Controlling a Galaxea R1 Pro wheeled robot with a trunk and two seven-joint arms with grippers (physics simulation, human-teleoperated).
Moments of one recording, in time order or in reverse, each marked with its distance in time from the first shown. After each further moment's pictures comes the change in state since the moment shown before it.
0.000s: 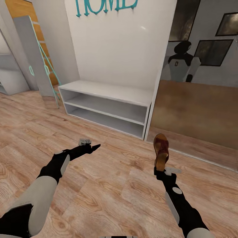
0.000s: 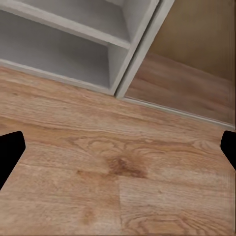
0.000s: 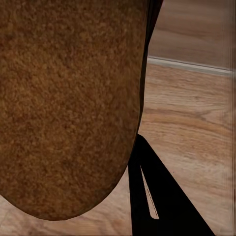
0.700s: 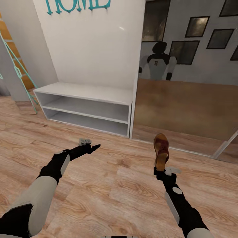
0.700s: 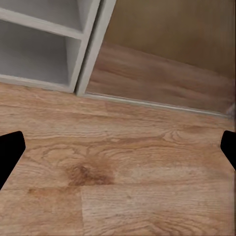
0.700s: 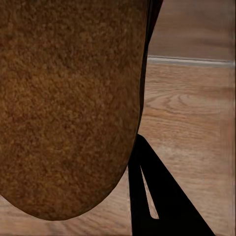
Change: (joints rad) left arm 0.000 0.000 0.000 0.001 0.000 0.000 0.000; right arm 0.000 0.000 -0.001 0.000 0.000 0.000 0.000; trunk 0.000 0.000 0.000
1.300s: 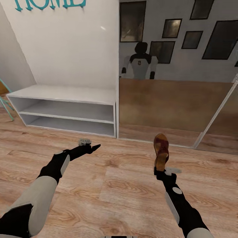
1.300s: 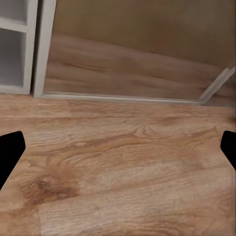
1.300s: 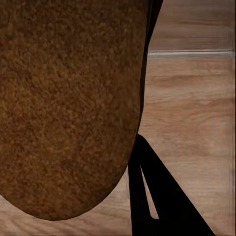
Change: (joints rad) left arm 0.001 0.000 0.000 0.000 0.000 0.000 0.000; right arm 0.000 0.000 0.000 0.000 0.000 0.000 0.000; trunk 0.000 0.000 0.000
